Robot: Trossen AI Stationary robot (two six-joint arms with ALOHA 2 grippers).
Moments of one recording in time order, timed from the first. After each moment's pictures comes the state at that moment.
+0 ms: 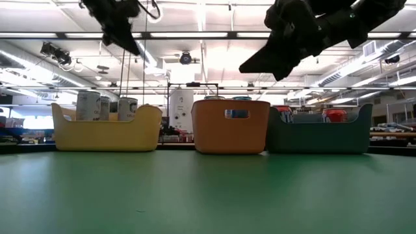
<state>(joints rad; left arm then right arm) 0.62 1.05 1.18 -0.86 -0.05 0.10 0.03 1.34 0.63 0.33 0.07 0.13</state>
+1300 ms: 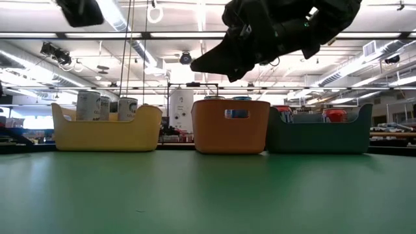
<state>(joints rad) -0.20 1.14 1.23 -1.15 0.18 -0.46 0.03 1.70 0.87 0.50 -0.11 0.00</state>
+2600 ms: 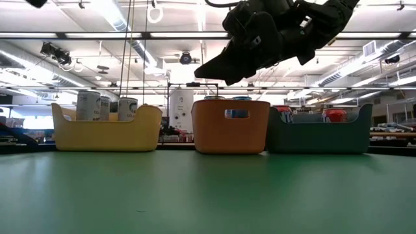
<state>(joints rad) -0.65 1.25 1.18 -1.46 0.05 -1.61 -0.03 1.70 0.87 0.45 -0.27 -0.10</state>
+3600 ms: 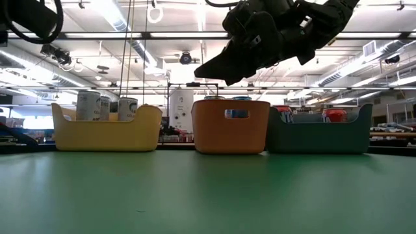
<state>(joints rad) -0.64 1.25 0.96 -1.30 -0.02 -1.43 -0.03 1.70 0.87 0.45 -0.27 -0.10</state>
